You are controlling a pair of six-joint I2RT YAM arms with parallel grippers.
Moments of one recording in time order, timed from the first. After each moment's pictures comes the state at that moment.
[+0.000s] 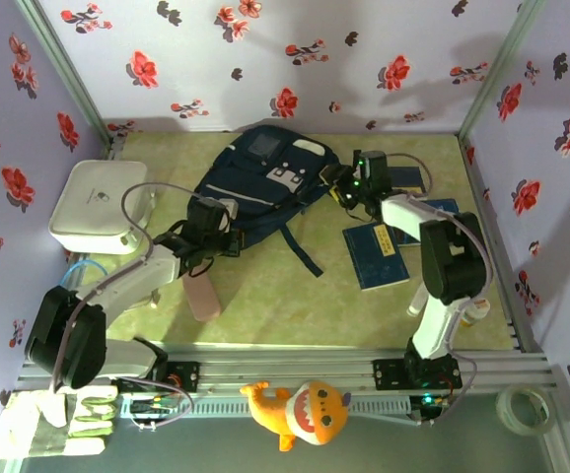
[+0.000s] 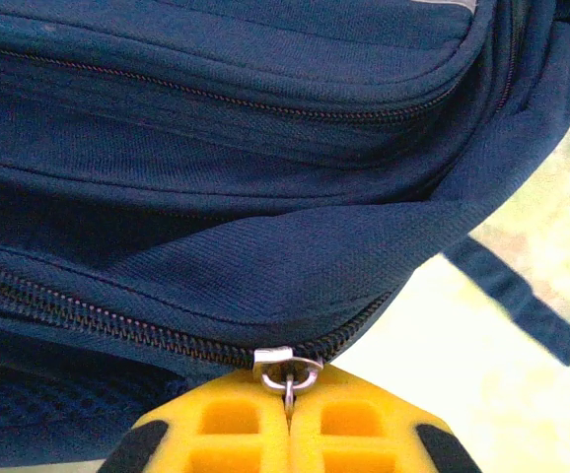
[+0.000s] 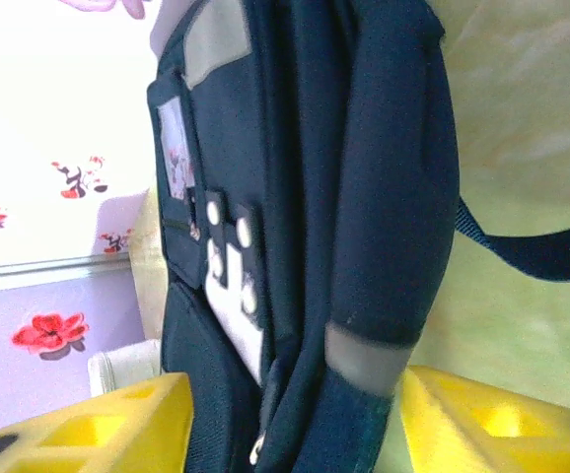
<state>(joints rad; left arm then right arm) -0.57 1.35 0.83 -0.32 0.04 -0.38 0.28 1.80 1.13 0.08 -0.37 1.10</state>
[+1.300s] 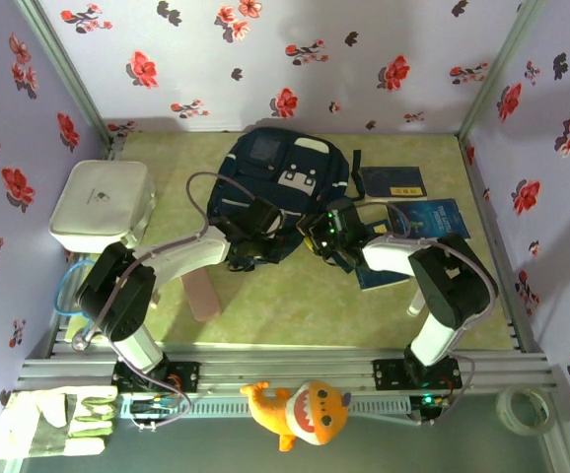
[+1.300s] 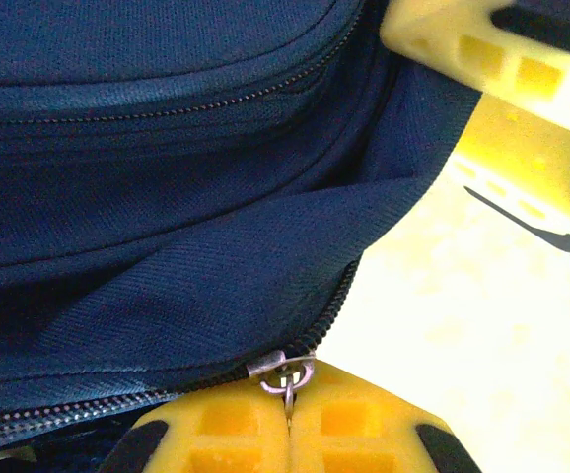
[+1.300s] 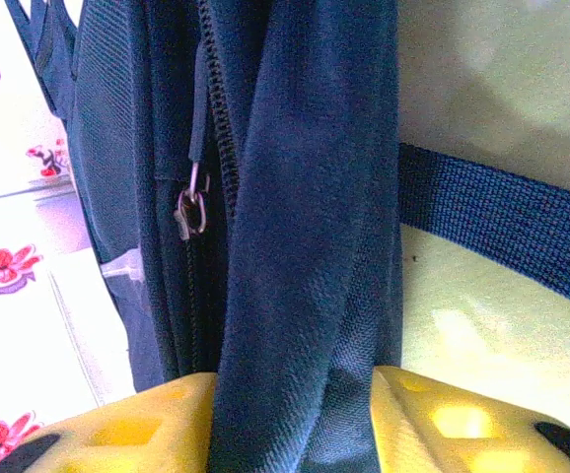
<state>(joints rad) -0.79 1.67 1.10 -0.46 0.05 -0.43 0.56 1.70 0.79 0.26 -0.26 1.40</state>
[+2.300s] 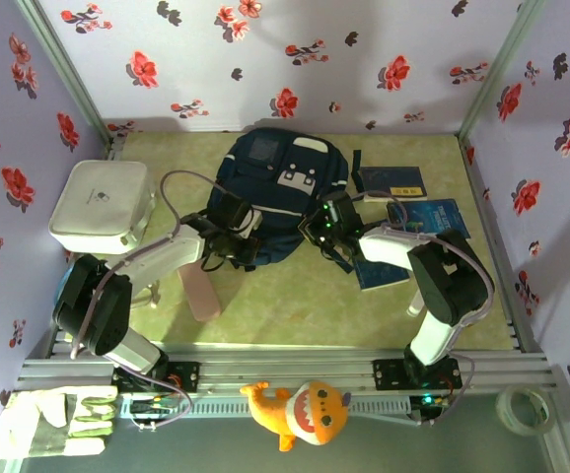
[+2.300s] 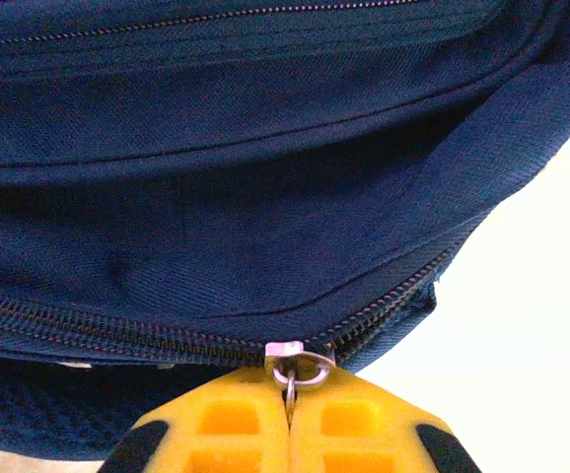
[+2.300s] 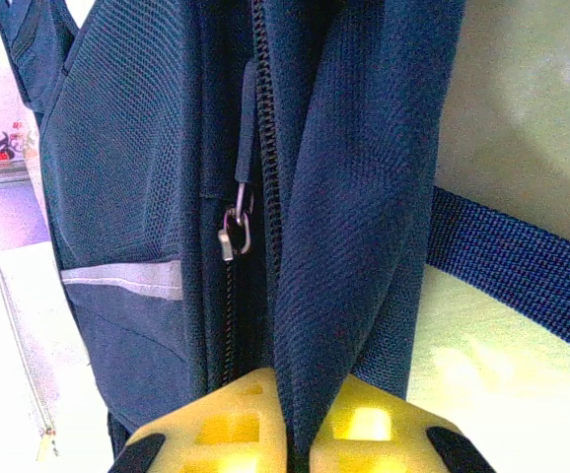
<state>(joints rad) -0.63 1.54 1.03 -0.59 0.08 -0.24 0.55 1.72 0.90 0.10 -0.23 1.26</state>
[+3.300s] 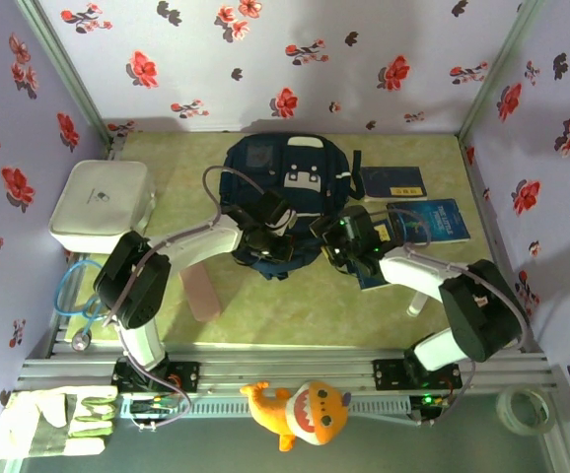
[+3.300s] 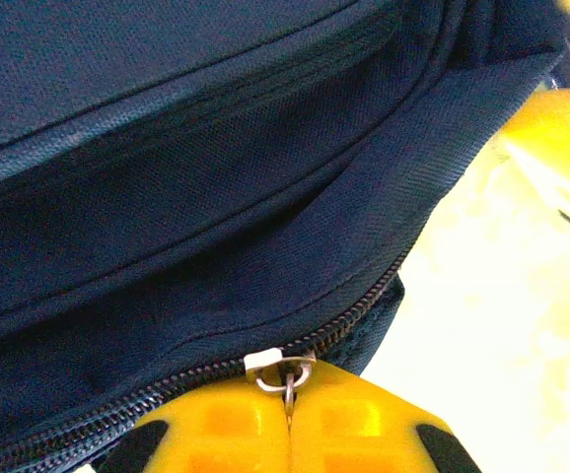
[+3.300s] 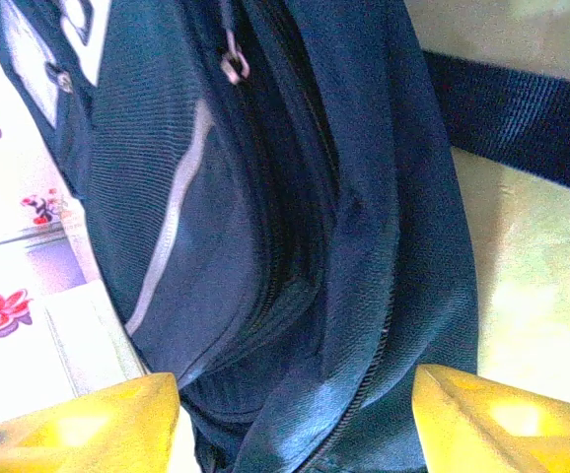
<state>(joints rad) -0.79 1.79 1.26 -0.60 0.18 -0.41 0.55 1.48 0.69 0.09 -0.15 1.44</state>
